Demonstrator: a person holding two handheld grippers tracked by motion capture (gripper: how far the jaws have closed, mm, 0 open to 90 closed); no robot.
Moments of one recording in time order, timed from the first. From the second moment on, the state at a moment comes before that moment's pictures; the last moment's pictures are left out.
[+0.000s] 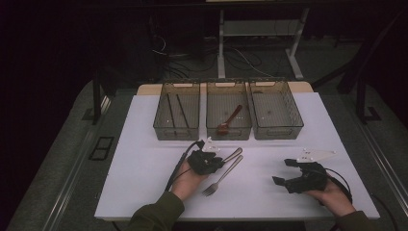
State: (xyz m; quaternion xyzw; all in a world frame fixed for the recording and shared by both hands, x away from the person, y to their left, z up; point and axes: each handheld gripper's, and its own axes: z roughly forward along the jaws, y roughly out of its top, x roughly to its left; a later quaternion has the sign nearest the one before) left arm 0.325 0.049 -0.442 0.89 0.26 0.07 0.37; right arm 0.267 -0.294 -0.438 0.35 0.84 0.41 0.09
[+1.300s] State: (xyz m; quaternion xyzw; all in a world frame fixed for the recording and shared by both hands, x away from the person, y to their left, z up) left arm 0.316 0.024 -0.396 0.91 0.11 0.03 0.40; right arm 0.279 -0.237 -0.396 0.14 0.90 0.36 0.20
